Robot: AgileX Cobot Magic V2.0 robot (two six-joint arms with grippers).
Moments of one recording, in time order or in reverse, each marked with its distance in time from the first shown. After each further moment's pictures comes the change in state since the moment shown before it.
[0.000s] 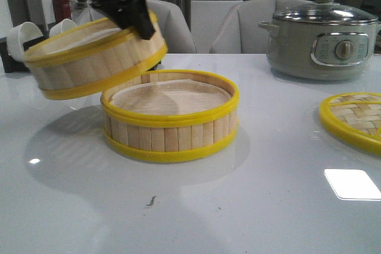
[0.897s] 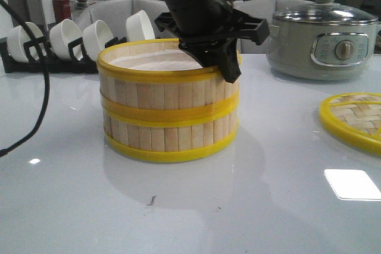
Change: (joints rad) left arm -0.206 0.141 -0.050 -0.021 -0.036 0.000; right arm 0.000 0.000 0.000 0.000 0.004 0.000
